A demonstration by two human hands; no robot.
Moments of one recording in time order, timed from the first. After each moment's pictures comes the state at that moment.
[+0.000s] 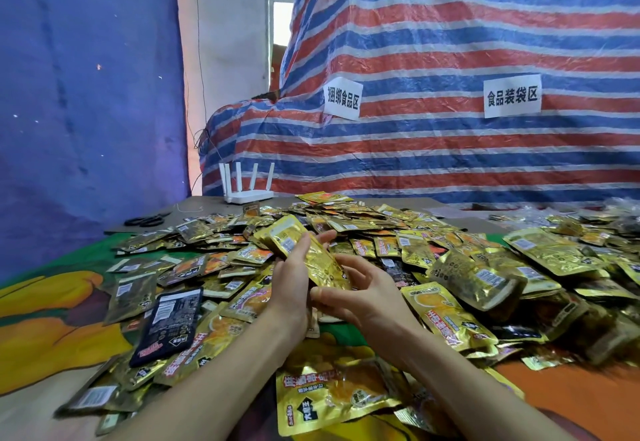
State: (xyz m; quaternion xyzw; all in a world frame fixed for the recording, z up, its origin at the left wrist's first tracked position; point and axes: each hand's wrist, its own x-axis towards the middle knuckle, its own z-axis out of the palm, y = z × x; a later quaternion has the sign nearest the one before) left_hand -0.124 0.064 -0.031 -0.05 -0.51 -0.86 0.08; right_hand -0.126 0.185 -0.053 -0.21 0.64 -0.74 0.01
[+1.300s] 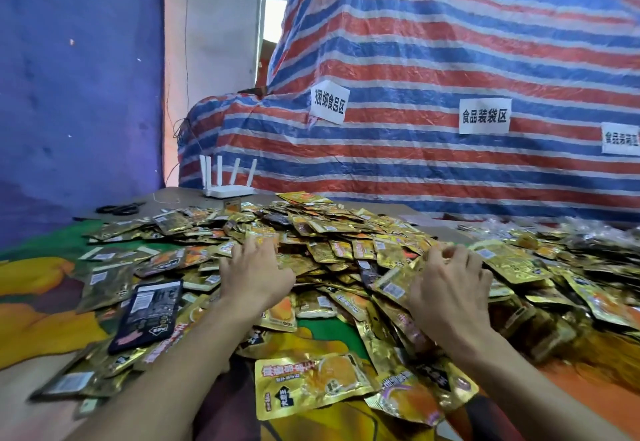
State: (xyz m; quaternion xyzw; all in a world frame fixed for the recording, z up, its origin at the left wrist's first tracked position) left_hand -0.138 0.027 -0.026 0.05 -0.95 -0.21 0.21; right_hand -0.096 0.275 -0.019 0.10 0.94 0.01 -0.33
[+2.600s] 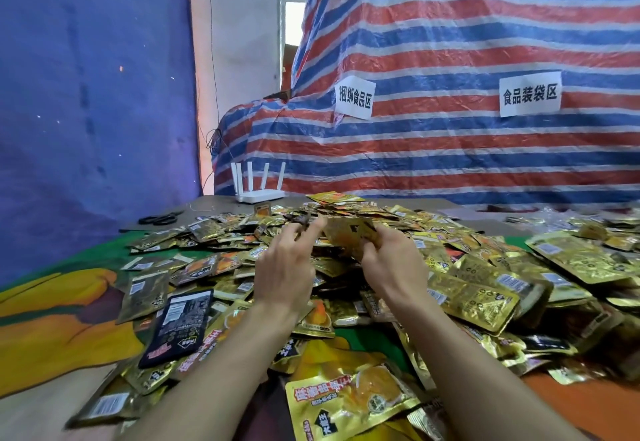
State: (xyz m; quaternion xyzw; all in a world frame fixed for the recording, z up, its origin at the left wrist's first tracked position) left_hand -0.149 0.028 -0.032 -0.07 -0.88 -0.15 0.45; right_hand -0.172 0.182 -0.017 -0.04 0.89 -0.32 -0.32
